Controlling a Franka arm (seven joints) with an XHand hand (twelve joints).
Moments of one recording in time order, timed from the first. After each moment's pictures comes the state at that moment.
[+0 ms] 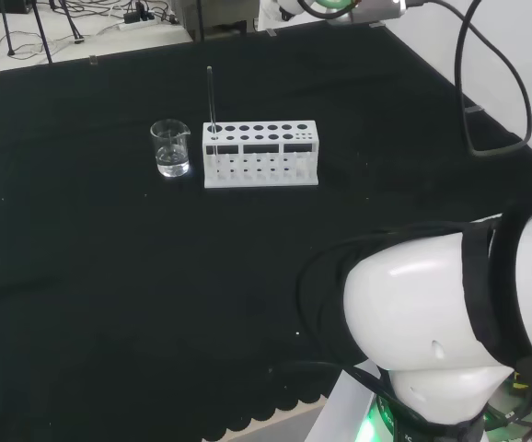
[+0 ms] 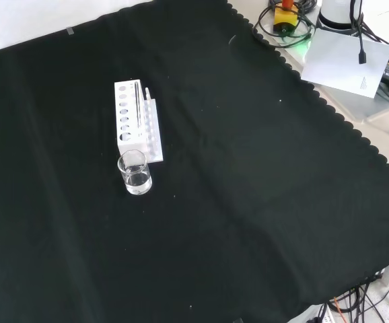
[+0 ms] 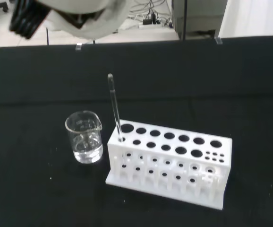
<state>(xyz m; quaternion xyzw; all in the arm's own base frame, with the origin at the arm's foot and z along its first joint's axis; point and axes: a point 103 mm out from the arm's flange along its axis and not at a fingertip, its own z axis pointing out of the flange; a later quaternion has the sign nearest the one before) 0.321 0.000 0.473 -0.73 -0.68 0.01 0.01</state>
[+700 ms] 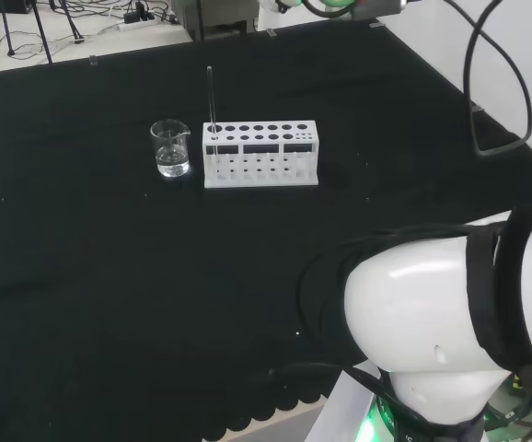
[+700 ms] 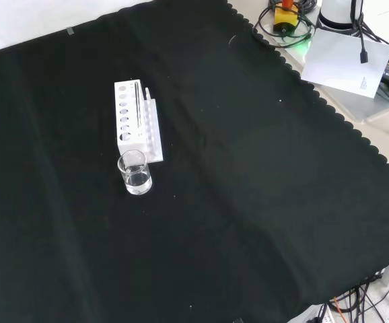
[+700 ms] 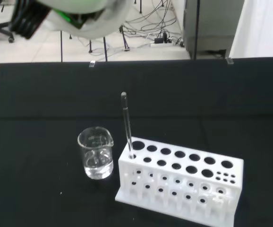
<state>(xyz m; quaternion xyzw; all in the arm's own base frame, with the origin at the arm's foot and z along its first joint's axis) 0.321 0.008 0.483 -0.71 -0.70 -0.01 -0.01</state>
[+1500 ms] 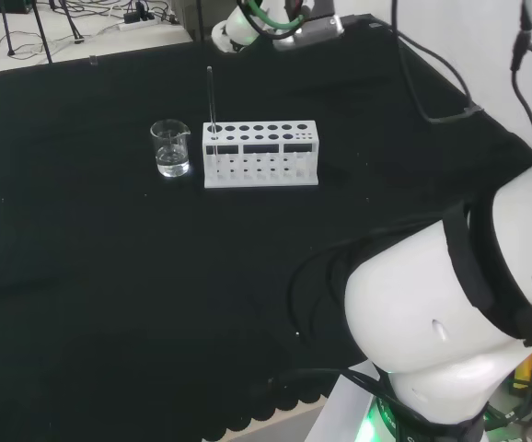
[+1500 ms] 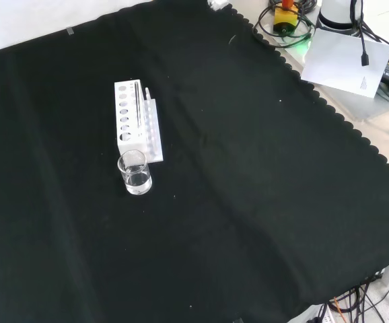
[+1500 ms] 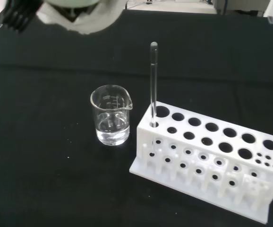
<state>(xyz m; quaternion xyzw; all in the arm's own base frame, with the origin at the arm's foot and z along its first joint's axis) 0.401 0.039 0.412 -0.68 -0.73 0.05 0.02</state>
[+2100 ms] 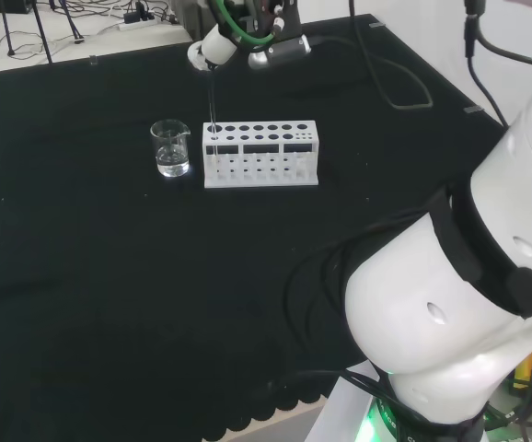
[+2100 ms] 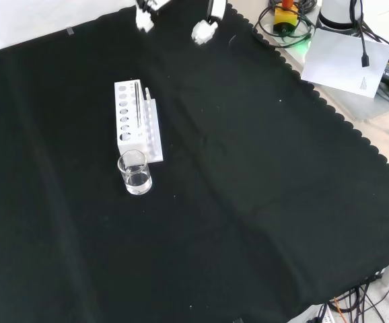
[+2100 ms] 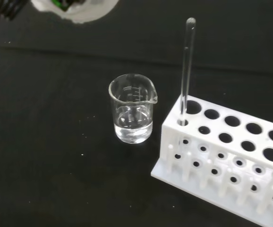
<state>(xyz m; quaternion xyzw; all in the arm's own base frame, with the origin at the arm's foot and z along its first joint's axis) 0.452 0.055 0.361 -0.65 -0.76 0.05 0.04</state>
